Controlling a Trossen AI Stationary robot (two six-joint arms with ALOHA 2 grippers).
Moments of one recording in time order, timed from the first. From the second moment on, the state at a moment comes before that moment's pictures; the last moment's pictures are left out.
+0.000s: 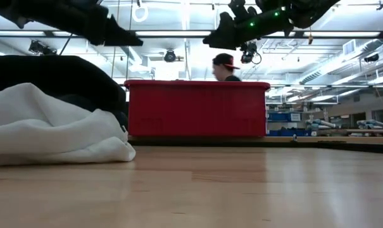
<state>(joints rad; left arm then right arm) -0.13 0.90 0.45 0.32 -0.62 0.31 -0.40 1.42 0.98 0.37 0.05 -0.16</state>
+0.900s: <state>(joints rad) 0.19 0.90 0.54 0.25 -0.41 0.15 -0.68 1.57 1.31 0.10 -0.14 -0.27</state>
